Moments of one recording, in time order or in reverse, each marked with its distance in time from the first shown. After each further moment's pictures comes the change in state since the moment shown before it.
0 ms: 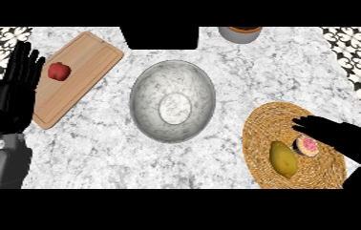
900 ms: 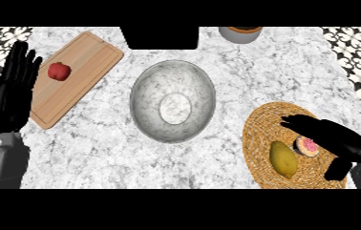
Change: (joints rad) left arm -0.016 -0.020 0.062 0.042 -0.029 -0.065 -0.020; right arm -0.117 0.128 -0.003 0.263 0.189 -0.088 -0.004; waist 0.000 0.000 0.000
